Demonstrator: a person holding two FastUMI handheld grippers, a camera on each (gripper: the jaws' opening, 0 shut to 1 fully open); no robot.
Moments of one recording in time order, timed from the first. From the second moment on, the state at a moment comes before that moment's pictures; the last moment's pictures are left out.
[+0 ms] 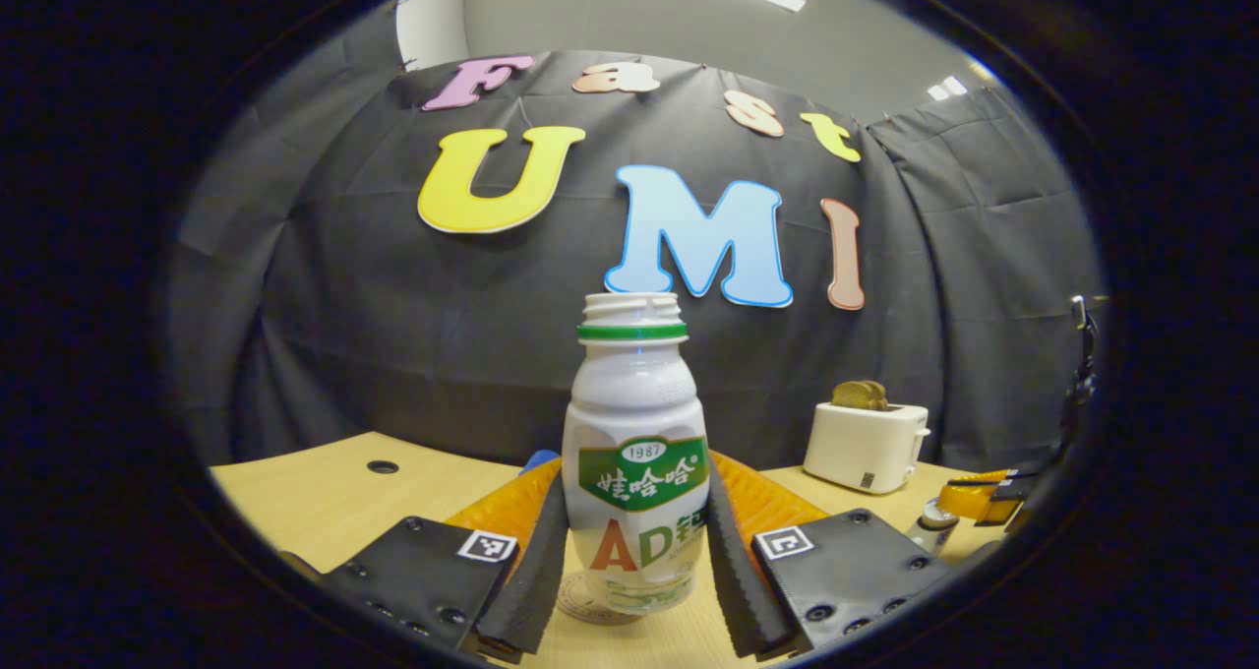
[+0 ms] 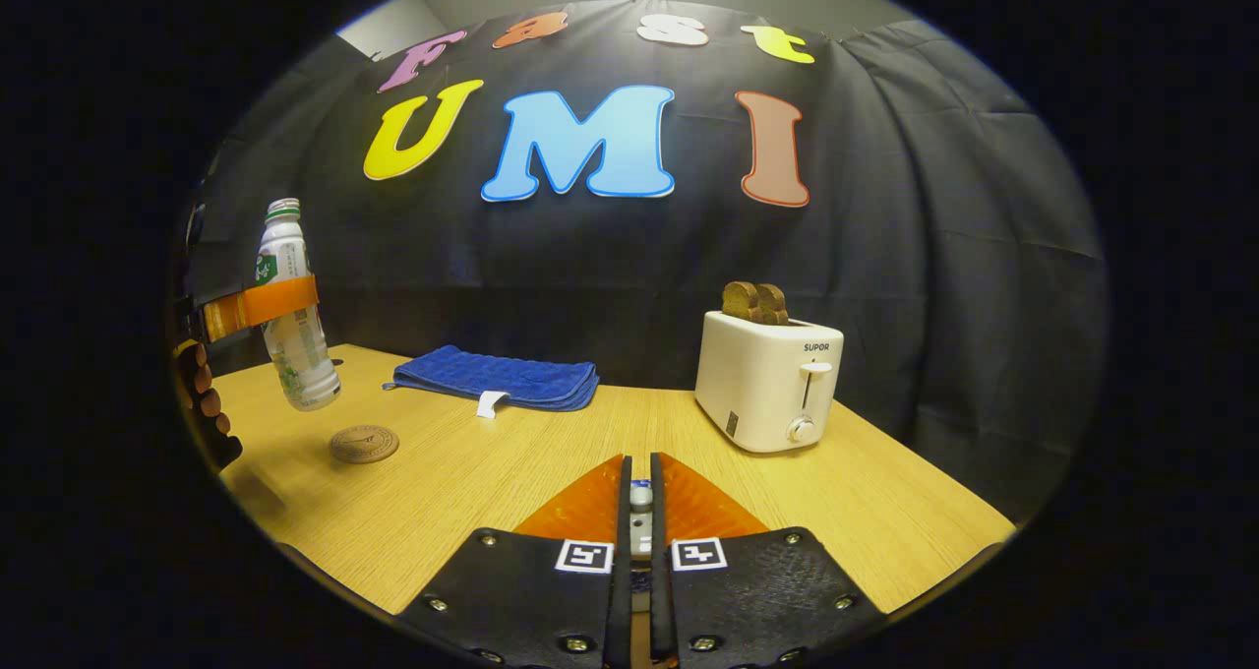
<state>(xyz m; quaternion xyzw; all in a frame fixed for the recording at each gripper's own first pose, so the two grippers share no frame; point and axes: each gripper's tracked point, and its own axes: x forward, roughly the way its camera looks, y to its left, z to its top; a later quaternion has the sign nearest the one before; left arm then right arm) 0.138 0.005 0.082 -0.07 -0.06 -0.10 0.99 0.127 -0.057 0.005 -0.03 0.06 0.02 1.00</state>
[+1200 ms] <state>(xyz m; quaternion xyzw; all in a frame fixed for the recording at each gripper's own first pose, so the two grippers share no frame) 0.187 0.001 0.026 -0.03 -0.01 -0.11 0.99 0.085 -0.016 0.032 -0.08 -0.03 0.06 0.99</state>
